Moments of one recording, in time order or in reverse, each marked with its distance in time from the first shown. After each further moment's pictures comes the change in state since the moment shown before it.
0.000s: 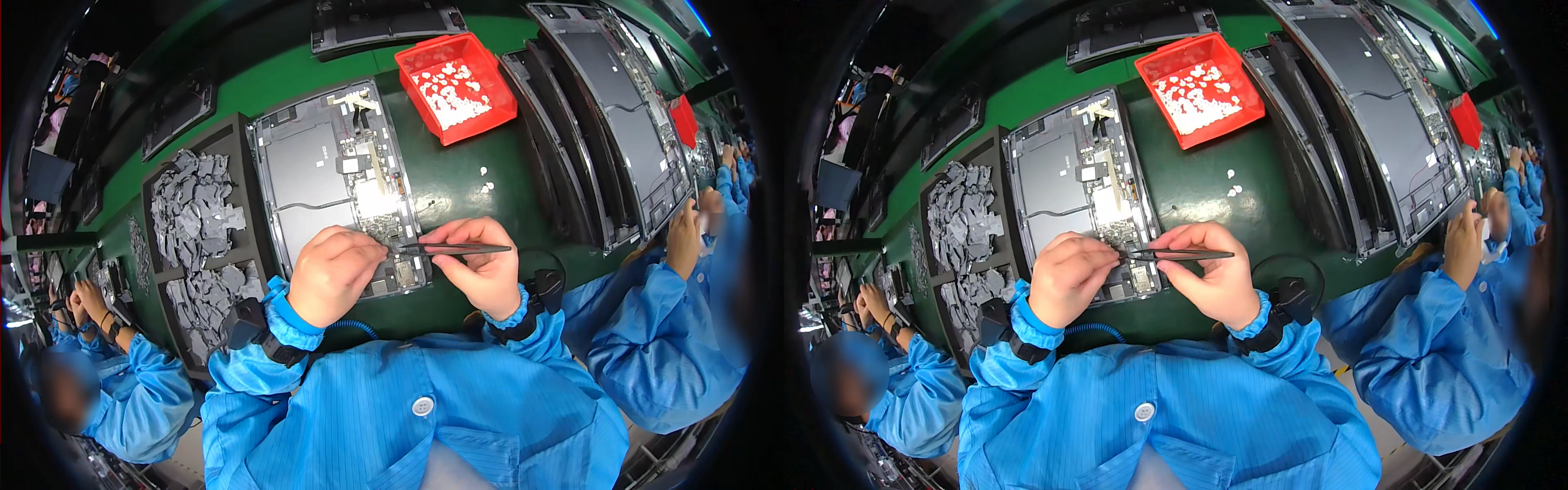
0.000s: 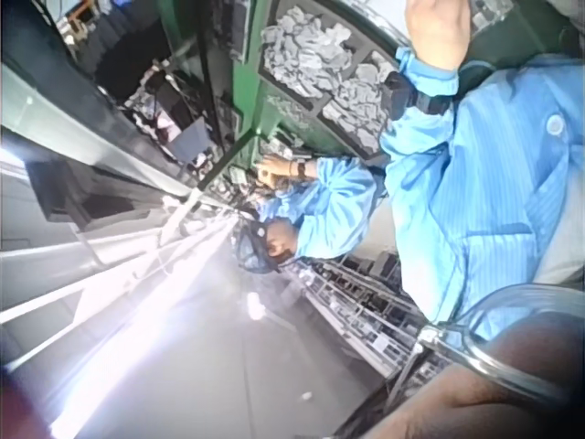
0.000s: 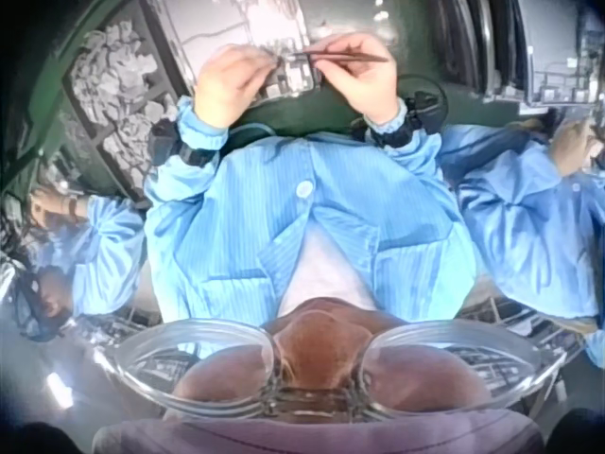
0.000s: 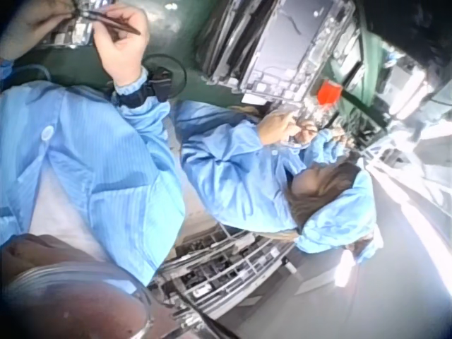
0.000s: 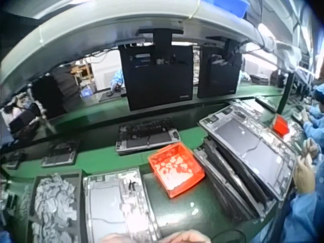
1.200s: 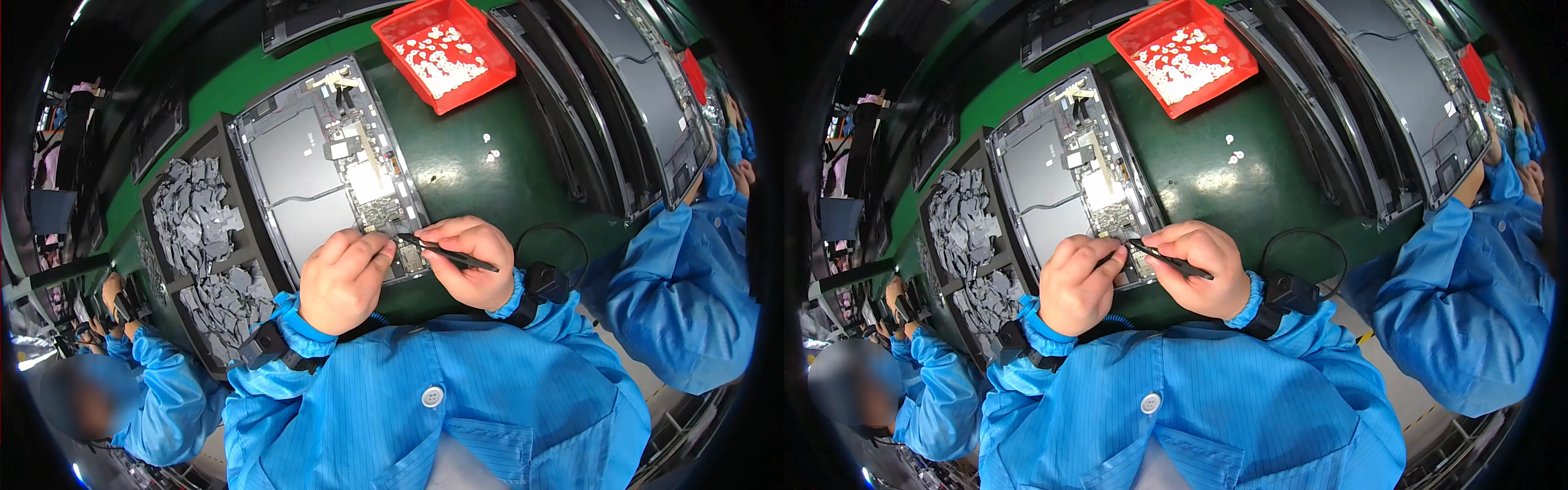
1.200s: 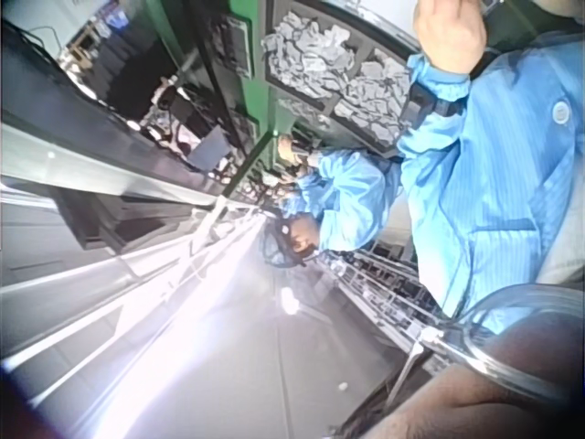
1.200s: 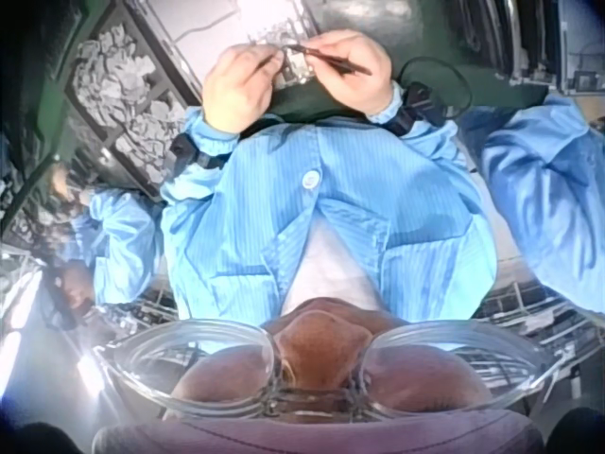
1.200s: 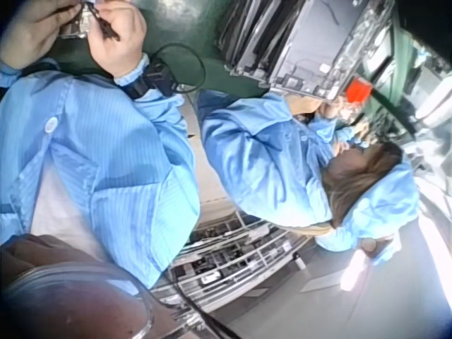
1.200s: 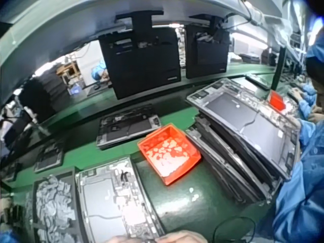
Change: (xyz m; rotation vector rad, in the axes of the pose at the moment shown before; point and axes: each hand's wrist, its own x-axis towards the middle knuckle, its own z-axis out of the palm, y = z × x) left_hand -0.008 0.013 0.010 0.249 -0.060 0.115; right_hand -0.007 0.027 0.003 -0.525 0.043 -0.517
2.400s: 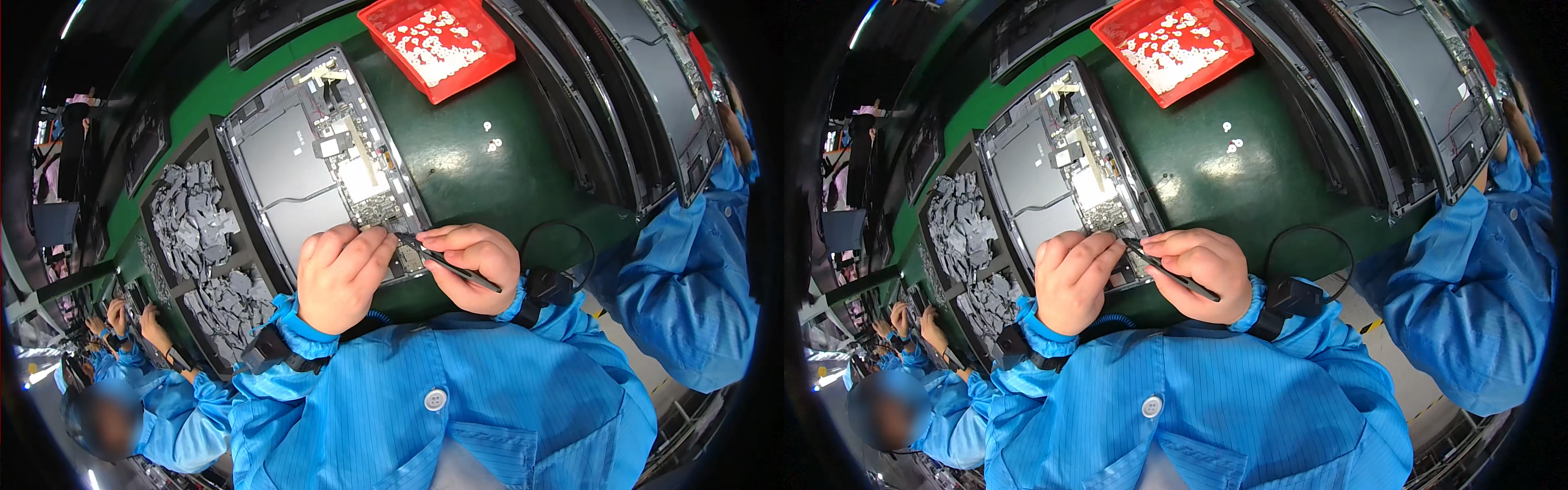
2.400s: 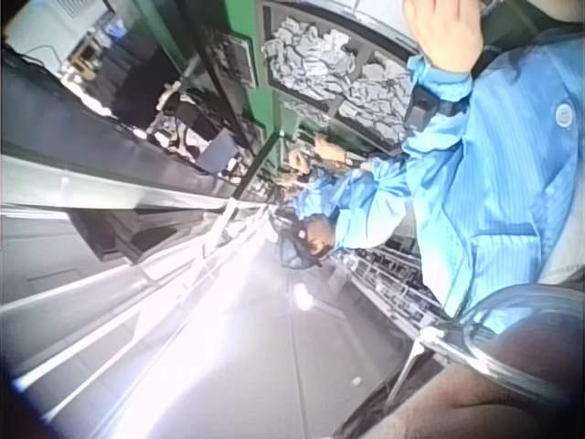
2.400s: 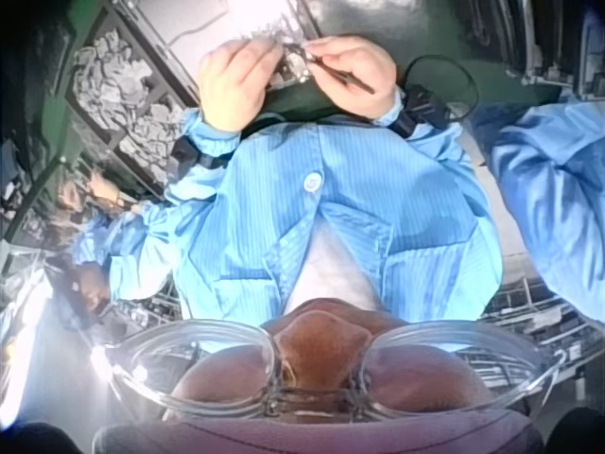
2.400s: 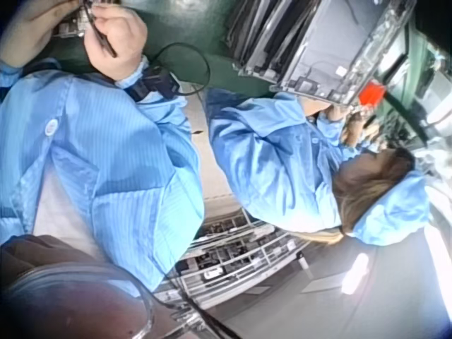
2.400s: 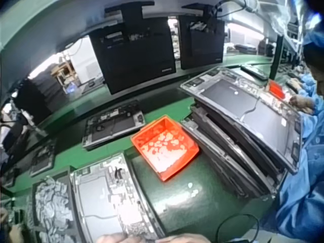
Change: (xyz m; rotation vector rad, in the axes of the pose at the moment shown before) left_hand 0.006 0.001 -0.002 0.108 -0.121 -0.011; right_hand -0.008 0.005 -0.004 0.049 -0.011 -0.084
